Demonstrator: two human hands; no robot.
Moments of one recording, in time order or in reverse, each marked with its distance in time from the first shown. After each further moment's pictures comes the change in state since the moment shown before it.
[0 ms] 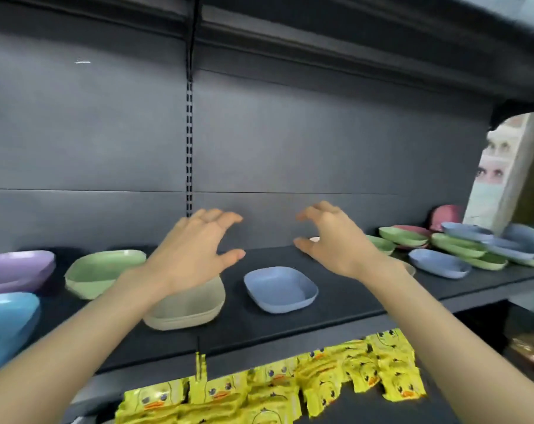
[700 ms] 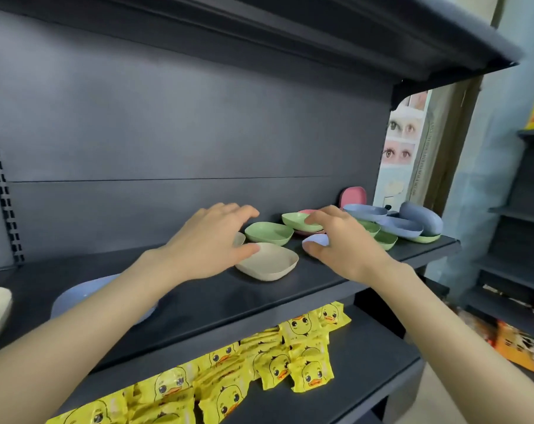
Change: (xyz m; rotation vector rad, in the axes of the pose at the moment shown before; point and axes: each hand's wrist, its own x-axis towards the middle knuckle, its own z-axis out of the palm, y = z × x) left_hand 0.158 0.216 0.125 -0.115 -0.057 0.224; right_hand -0.047 0.271 -0.048 -0.073 0.015 0.166
